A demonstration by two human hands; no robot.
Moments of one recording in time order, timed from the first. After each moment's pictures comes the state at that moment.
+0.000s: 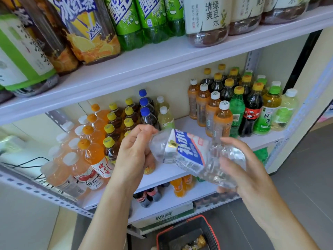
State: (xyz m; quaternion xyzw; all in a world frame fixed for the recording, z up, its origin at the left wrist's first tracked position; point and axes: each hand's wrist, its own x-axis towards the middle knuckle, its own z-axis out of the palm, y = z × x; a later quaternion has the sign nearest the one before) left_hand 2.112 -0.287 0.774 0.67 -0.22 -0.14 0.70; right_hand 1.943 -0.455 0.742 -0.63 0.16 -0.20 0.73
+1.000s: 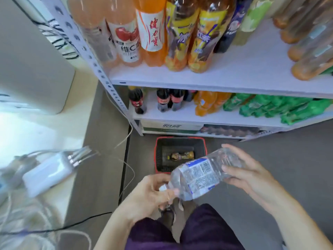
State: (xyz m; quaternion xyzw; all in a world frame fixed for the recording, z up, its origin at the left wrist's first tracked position) left_hand 1.944 -0.077 0.540 0.63 -0.02 -0.45 0.63; right_hand 1.913 -0.352 0.571 -0.61 0.30 0.19 0.71
